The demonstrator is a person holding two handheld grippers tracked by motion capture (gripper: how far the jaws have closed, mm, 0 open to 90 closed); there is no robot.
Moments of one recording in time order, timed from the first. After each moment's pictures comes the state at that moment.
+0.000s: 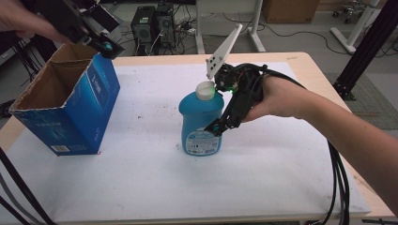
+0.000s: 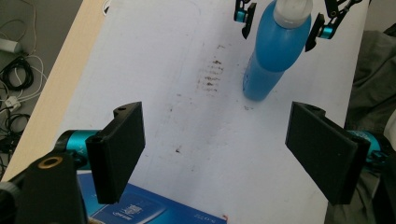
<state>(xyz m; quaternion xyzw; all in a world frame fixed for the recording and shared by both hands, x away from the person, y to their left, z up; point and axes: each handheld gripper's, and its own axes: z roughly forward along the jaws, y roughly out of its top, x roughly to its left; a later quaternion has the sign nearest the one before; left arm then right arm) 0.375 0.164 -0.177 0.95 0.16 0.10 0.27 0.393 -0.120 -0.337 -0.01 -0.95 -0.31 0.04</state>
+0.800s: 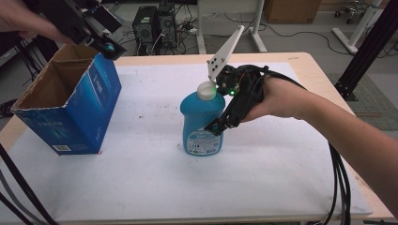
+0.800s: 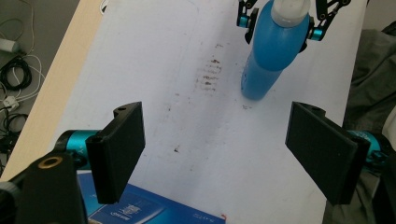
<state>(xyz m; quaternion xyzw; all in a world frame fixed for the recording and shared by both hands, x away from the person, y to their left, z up) 0.374 0.163 -0.178 0.95 0.16 0.09 0.26 0.394 -0.120 -0.339 0.01 -0.95 -0.31 0.04</state>
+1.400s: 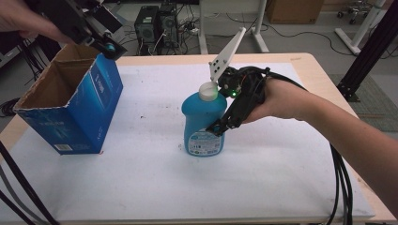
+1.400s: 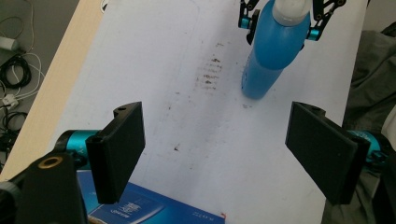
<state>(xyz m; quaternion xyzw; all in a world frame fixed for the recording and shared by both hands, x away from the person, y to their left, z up) 0.375 0.164 -0.177 0.95 0.16 0.09 0.26 0.396 -0.121 -0.342 0.01 -0.95 -0.31 0.05</state>
